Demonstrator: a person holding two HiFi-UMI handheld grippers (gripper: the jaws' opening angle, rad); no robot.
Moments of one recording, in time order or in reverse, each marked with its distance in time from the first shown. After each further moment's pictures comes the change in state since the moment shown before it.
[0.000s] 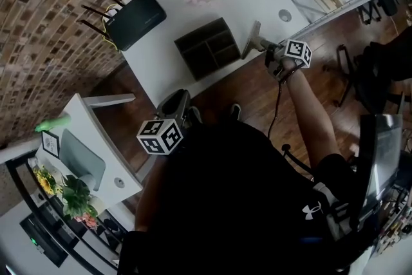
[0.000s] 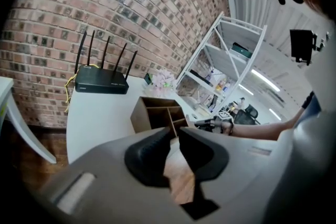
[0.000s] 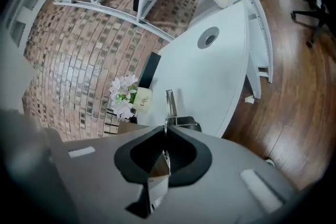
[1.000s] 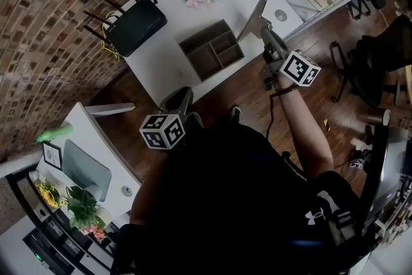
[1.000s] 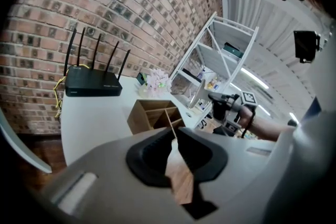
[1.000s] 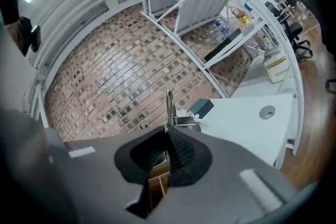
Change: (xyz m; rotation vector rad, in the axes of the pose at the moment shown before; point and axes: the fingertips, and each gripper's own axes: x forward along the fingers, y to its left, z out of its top) left arm -0.001 0.007 0.010 0.043 0.032 -0.106; right arm -0.080 0.222 -0.003 -0.500 -0.472 0.174
